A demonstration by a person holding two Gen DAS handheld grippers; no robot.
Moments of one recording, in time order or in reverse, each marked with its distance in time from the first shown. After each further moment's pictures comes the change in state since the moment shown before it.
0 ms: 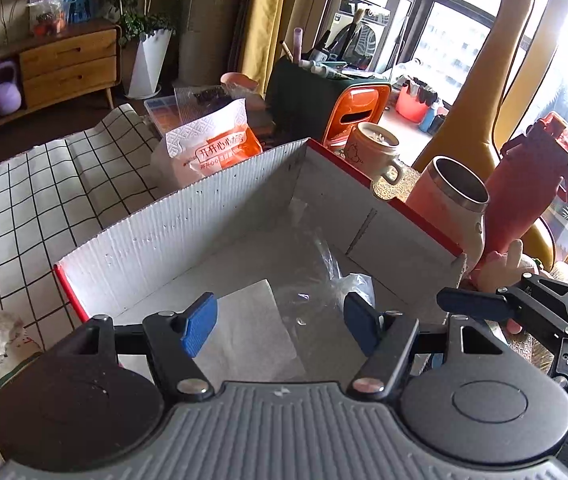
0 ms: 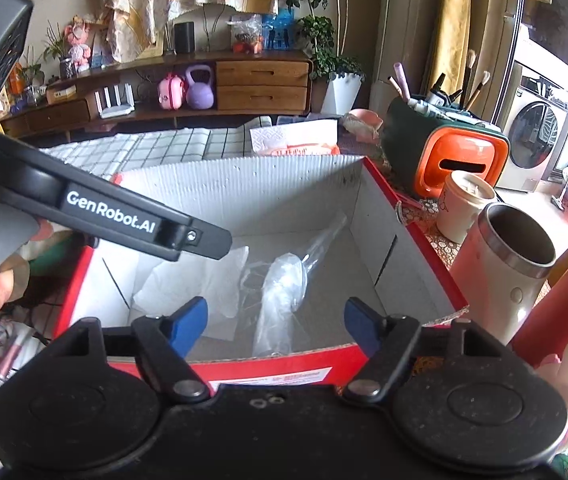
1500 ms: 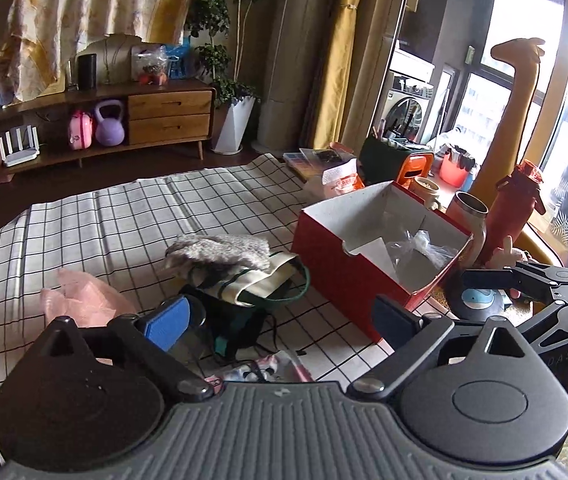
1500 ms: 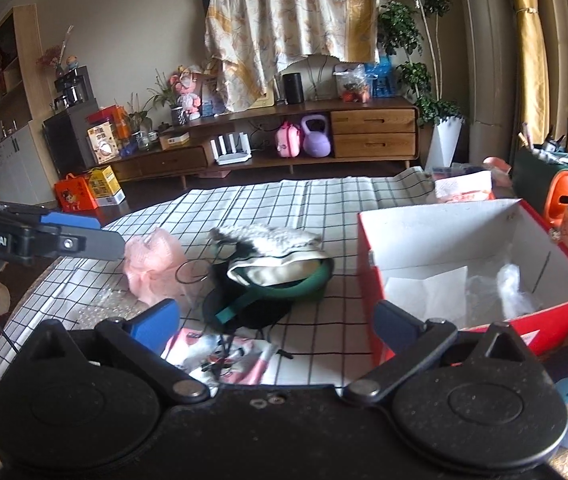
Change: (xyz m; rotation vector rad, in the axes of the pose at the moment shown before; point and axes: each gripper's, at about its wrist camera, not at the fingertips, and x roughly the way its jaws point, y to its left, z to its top) left arm -0.270 0.101 -0.143 -0.055 -0.226 0.143; right arm -0.092 0.154 -0.020 -0.003 -0.135 0.307
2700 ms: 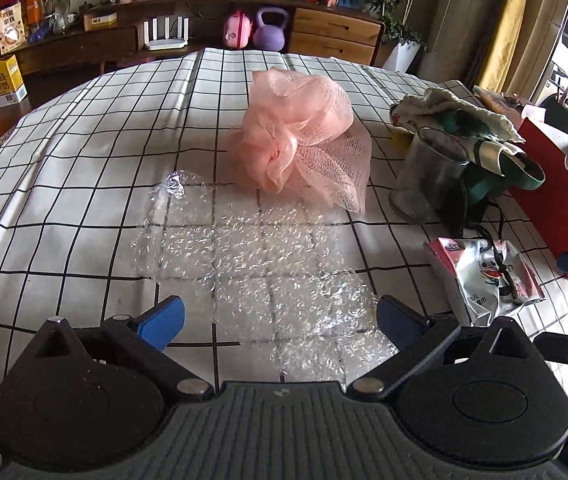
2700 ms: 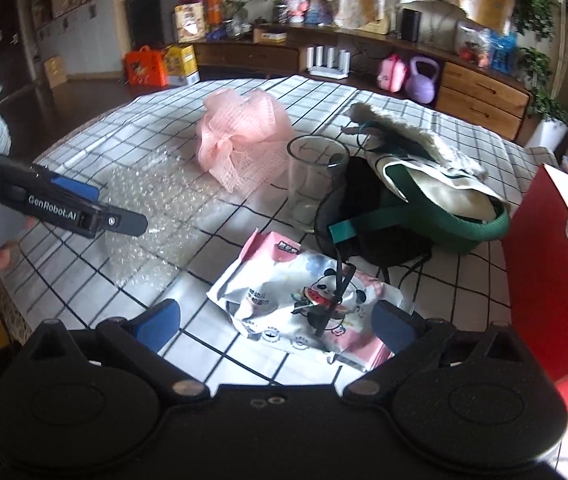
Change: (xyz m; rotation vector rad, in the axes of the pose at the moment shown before) left arm 0.023 0.143 -0.150 -0.291 0.153 0.354; right arm 0.121 0.091 -0.054 -0.350 0.256 0.137
